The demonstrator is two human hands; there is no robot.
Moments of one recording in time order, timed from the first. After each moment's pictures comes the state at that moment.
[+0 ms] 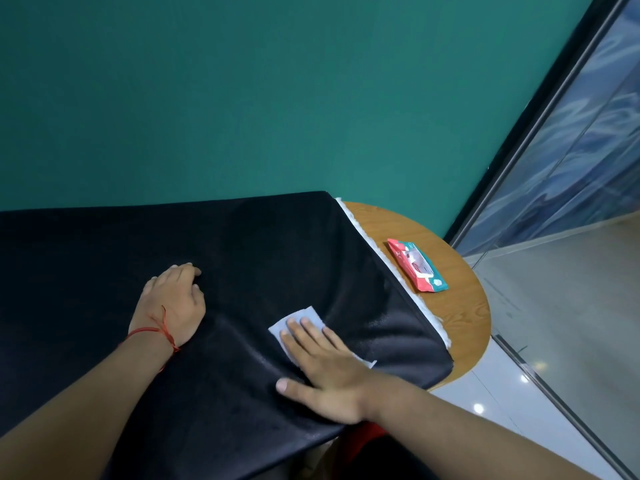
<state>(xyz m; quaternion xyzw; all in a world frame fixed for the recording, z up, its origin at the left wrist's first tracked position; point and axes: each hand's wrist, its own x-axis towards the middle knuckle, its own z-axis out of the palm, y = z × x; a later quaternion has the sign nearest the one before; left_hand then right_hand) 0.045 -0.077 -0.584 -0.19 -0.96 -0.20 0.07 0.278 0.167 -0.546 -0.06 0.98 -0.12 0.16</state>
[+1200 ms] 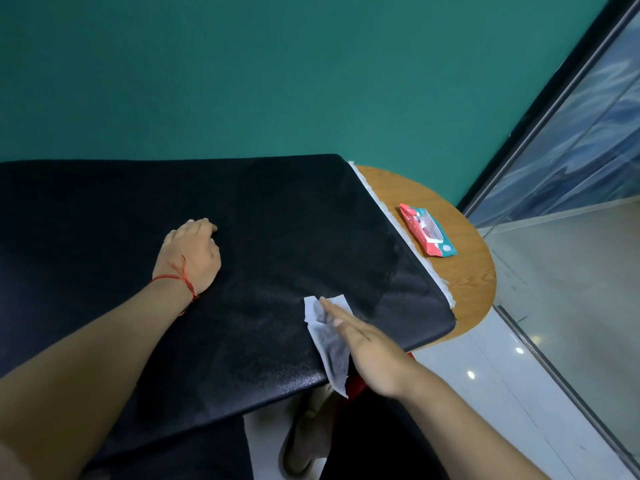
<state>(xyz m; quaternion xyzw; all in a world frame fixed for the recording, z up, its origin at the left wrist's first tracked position) 0.051 -0.078 -0.579 -0.20 -0.96 -0.18 0.07 0.342 0.165 -0.528 0.16 0.86 -0.47 0.12</state>
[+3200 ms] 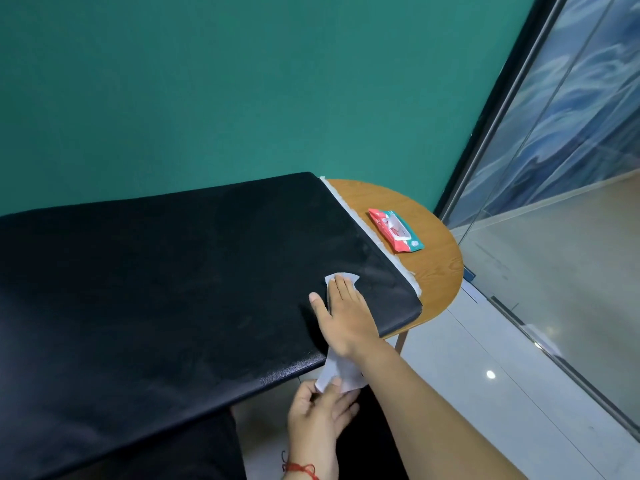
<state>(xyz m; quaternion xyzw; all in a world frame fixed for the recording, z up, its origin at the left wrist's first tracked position) 0.407 0.042 -0.573 0.17 -0.48 -0.80 -0.33 0.315 0.188 -0.565 0.23 0.95 -0.23 -0.02</state>
